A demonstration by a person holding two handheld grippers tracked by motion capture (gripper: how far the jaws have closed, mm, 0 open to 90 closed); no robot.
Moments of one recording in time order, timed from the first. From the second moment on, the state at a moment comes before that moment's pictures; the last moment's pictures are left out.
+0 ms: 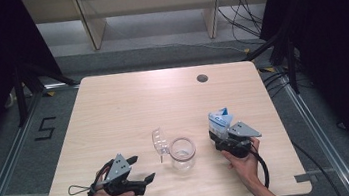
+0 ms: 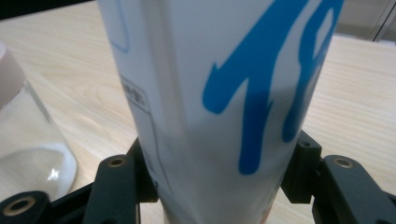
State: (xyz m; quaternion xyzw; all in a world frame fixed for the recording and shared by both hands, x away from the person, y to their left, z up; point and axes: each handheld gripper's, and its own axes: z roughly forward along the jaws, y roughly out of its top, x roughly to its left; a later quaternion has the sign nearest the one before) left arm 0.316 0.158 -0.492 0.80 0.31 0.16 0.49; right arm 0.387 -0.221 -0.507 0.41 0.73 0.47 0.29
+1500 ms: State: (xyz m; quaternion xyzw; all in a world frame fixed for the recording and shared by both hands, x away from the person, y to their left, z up) left arm 0.319 0.159 -0.494 0.80 0.32 0.16 0.48; right arm 0.353 -0.212 -0.485 0.28 0.79 0.39 0.37
